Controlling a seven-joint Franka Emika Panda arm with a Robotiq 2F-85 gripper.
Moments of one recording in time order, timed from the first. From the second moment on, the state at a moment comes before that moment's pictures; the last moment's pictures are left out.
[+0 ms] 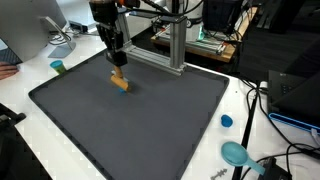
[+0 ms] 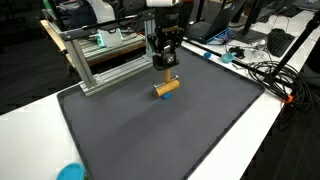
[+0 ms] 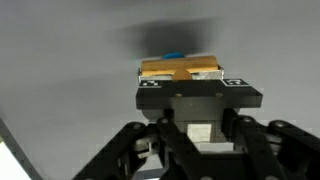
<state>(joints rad) -0.03 0.22 -0.05 -2.05 -0.01 2.40 0.12</state>
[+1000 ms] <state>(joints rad) -0.01 0.24 -0.05 -2.07 -0.09 2.44 0.18</state>
